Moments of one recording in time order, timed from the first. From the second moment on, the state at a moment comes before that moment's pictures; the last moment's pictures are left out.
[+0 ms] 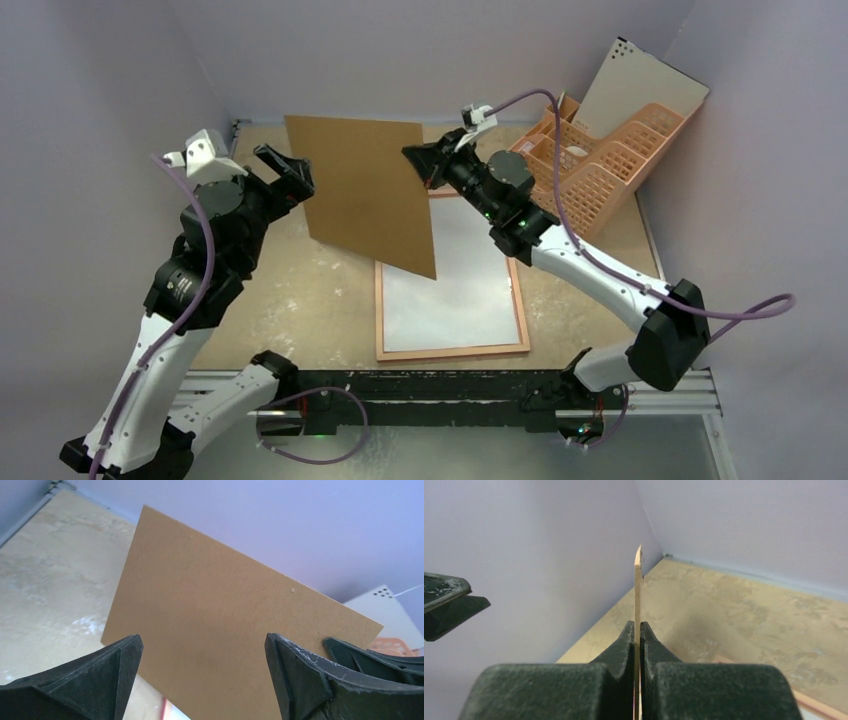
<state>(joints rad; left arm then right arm) -0.48 0.83 1.29 -0.65 -0.54 -0.64 0.73 1.44 1.20 0.37 -0.05 0.43</state>
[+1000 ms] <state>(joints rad) -0.27 1.16 1.42 -0.61 -0.13 -0.93 0.83 1.17 0.90 0.58 -0.19 0.08</state>
